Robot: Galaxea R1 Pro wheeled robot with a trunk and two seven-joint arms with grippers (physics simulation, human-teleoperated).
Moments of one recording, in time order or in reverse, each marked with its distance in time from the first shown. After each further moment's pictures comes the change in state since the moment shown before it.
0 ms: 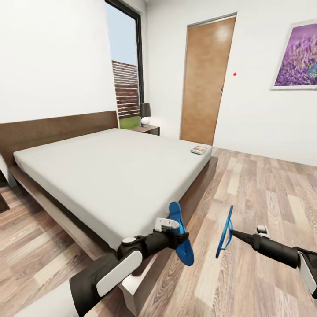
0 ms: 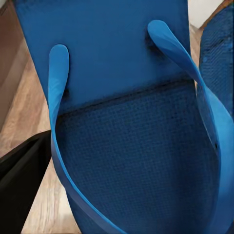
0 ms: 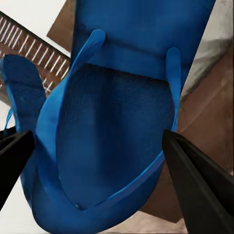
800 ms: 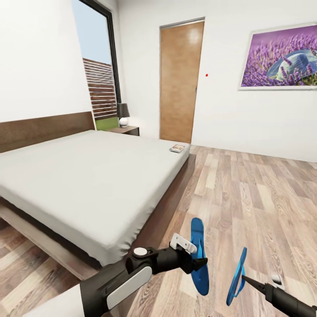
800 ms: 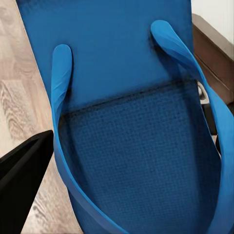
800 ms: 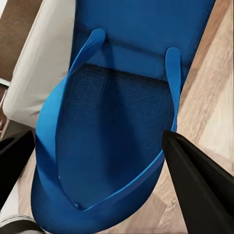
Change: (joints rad) left arm 0.000 -0.046 -0.117 0.084 -0.154 -0.009 -0.270; right arm 0.000 -0.087 -0.002 0.704 0.003 -0.544 -0.004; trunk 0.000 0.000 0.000
